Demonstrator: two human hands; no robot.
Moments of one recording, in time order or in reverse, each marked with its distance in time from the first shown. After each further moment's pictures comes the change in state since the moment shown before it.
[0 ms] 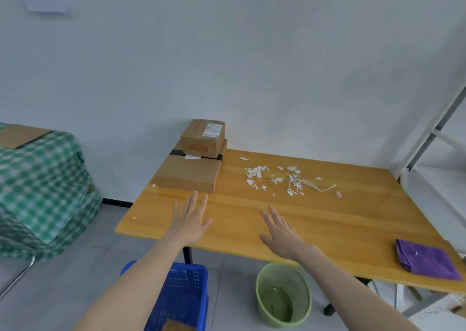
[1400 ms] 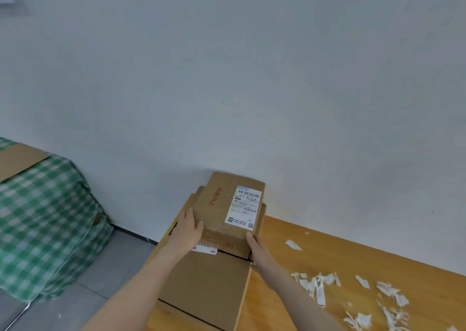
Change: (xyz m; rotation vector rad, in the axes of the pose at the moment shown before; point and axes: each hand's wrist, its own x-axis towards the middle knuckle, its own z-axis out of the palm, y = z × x) left_hand 0.441 -0.133 -0.089 -0.569 0.144 -0.384; right_hand 0.508 -0.030 -0.062 1.278 -0.173 0.246
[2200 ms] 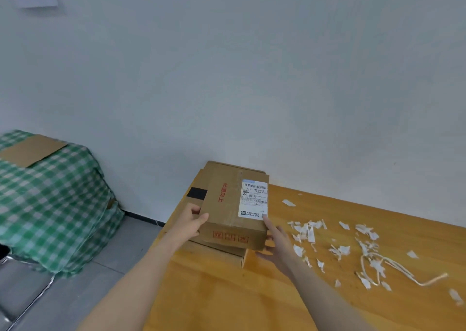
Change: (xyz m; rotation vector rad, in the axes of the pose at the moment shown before) left_hand -0.141 -0.045 -0.021 -0.554 -0.166 -0.024; right_hand -0.123 0.061 0.003 0.358 0.106 0.067
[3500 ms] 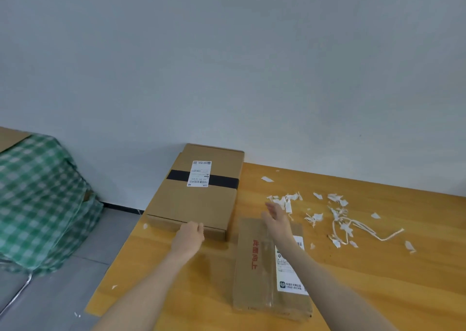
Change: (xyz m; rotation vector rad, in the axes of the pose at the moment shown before) left_hand -0.031 -0.066 0.073 0.627 0.090 0.052; right_hand -0.051 0.014 -0.037 -0.503 0.252 -0.354
